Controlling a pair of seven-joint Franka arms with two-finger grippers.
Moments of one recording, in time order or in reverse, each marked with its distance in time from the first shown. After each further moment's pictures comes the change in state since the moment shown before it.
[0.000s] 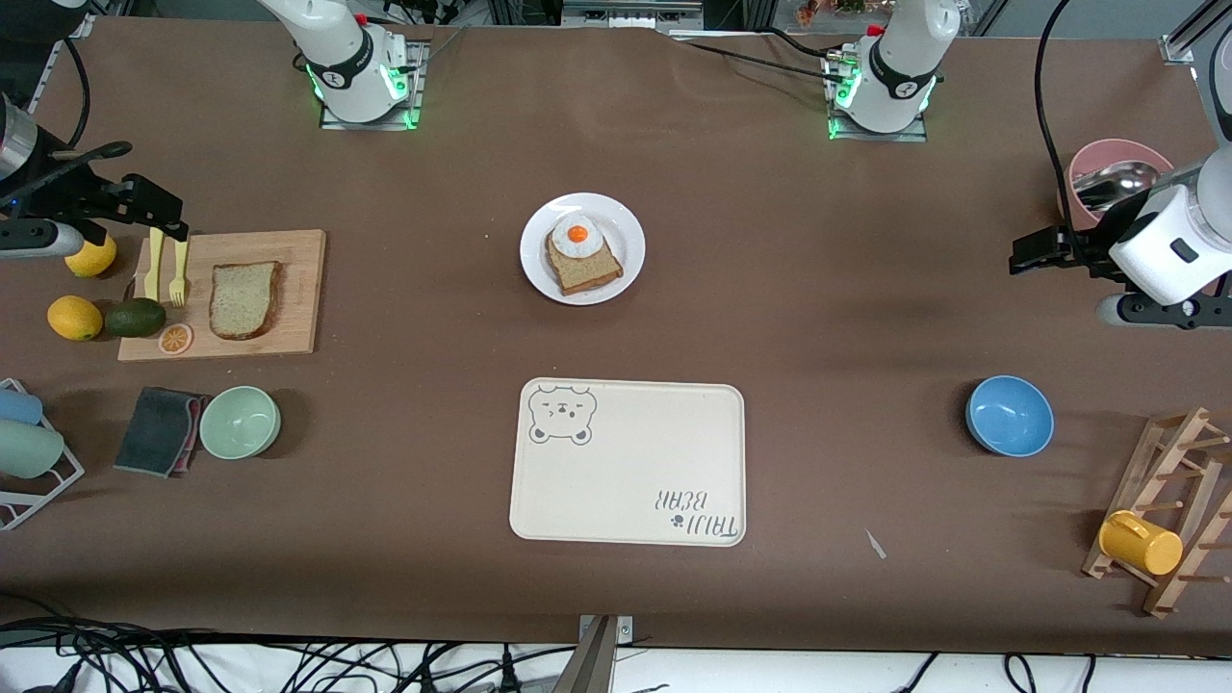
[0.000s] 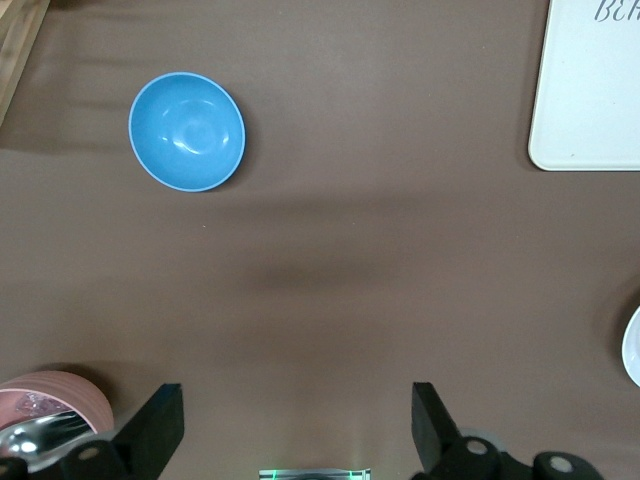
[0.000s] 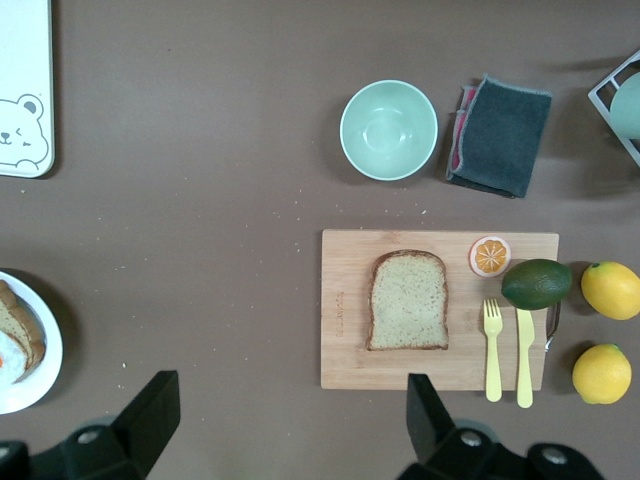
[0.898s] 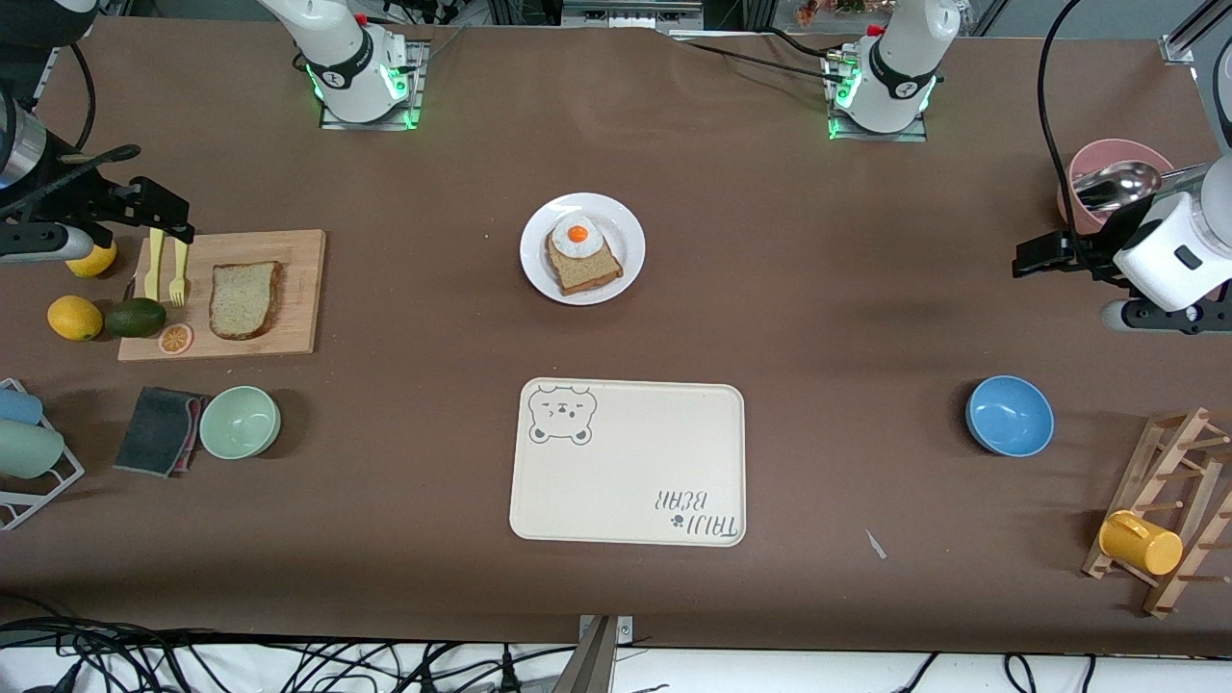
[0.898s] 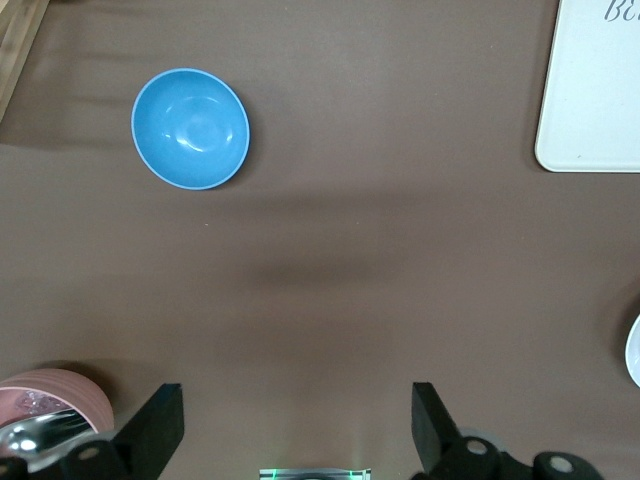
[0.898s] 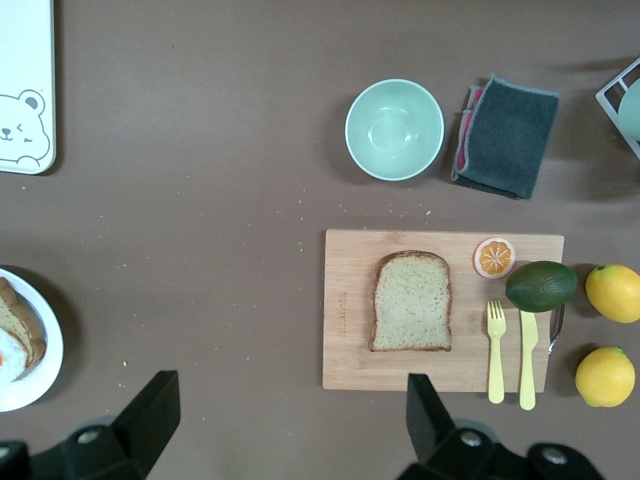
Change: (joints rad) left arm 0.006 0.008 -0.002 0.000 0.000 0.001 0.000; right arm -0.001 0.014 0.009 0.002 0.000 0.001 0.000
